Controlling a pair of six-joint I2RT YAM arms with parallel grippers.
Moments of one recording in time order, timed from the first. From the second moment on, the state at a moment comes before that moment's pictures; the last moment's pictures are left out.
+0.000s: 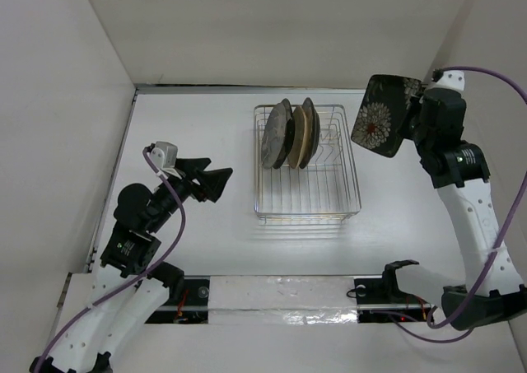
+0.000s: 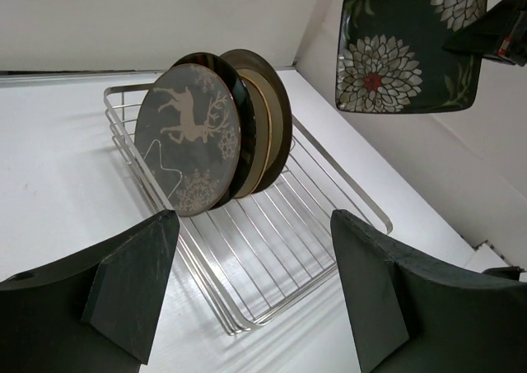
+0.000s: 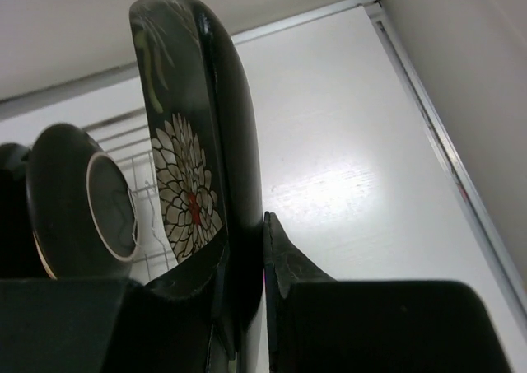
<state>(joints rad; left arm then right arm) -0.43 0.51 0.71 -0.13 0.23 -0.40 0.15 1.09 1.42 -0.66 0.32 0.29</state>
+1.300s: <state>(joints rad) -0.49 0.46 0.63 -0.12 0.16 -0.33 0.35 1.76 1.86 -0.99 0.43 0.23</state>
